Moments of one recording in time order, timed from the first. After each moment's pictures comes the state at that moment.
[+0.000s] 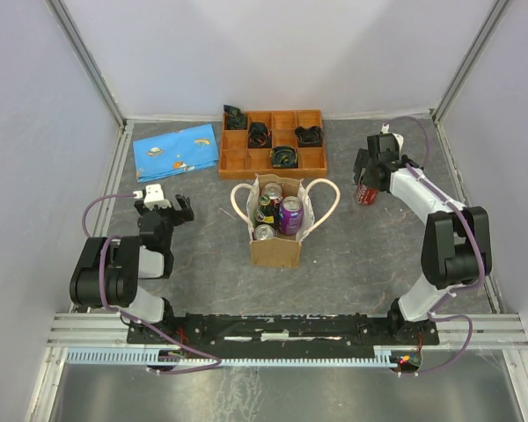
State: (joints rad) left arm 0.02 1.51 0.20 1.17 -0.04 -0.11; right arm 0.15 1.67 1.18 -0.43 0.31 0.37
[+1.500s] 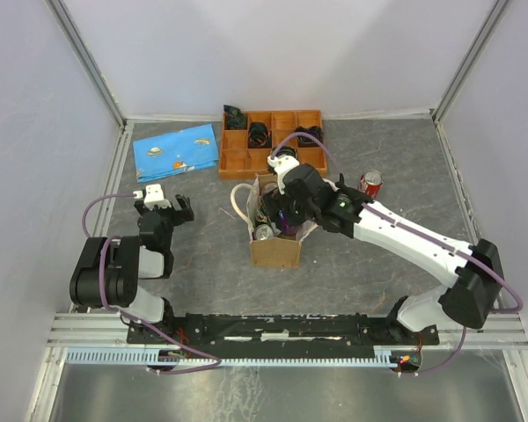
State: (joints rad) left arm 0.02 1.51 0.20 1.17 -0.04 -0.11; right arm 0.89 1.42 1.27 -0.56 0.14 0.25
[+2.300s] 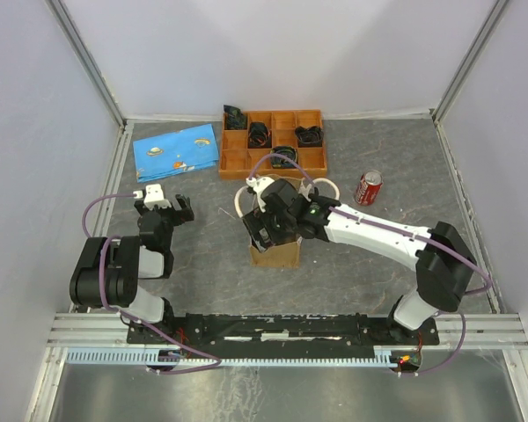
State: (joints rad) left arm 0.02 1.51 0.20 1.17 -0.04 -0.11; right arm 0.95 1.60 1.22 -0.48 0.00 0.29
